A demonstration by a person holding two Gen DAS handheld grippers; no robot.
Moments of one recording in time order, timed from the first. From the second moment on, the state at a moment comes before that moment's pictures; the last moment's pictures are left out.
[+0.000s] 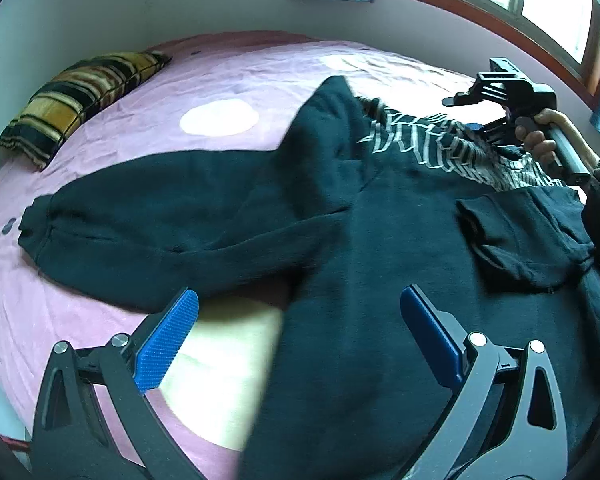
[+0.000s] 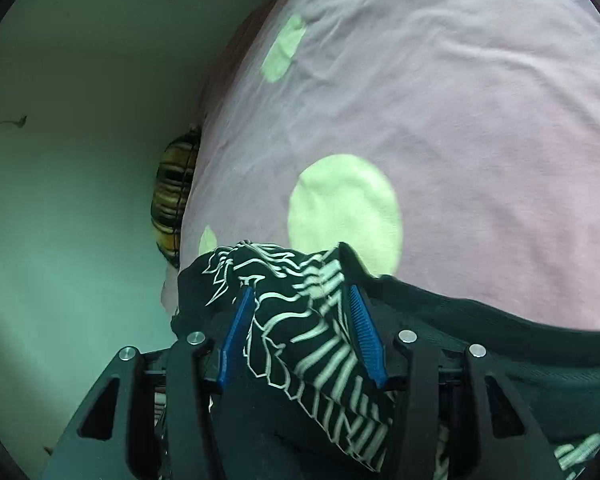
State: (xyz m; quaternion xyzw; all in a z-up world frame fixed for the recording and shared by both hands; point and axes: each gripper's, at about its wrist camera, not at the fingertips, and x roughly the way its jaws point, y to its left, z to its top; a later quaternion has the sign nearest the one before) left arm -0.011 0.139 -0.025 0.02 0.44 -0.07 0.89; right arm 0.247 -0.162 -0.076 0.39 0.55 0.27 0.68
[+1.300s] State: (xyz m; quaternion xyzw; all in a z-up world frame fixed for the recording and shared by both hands) left arm -0.013 0.214 -0.044 -0.01 0.46 0.01 0.89; right arm 0.247 -0.183 -0.055 0.42 0.49 0.16 0.74
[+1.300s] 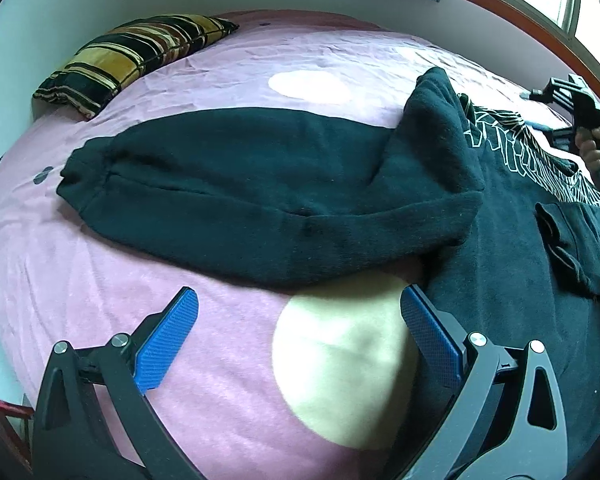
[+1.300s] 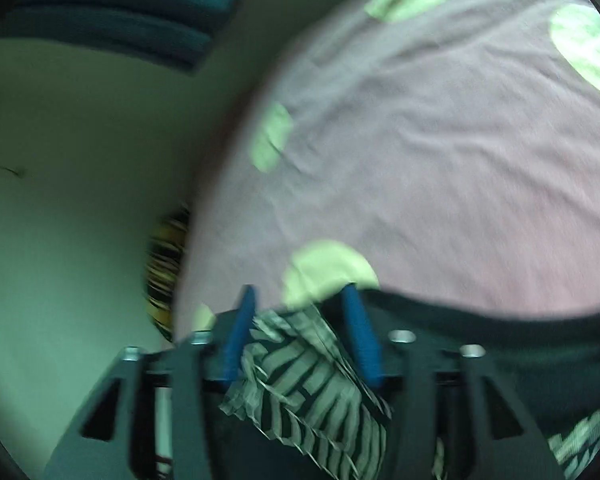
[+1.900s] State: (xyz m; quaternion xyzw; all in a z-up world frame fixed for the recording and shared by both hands) left arm -0.015 0.219 -0.048 0.00 0.47 0.01 0.88; right arm 0.294 -0.135 -0.086 0.39 0.49 0.22 0.75
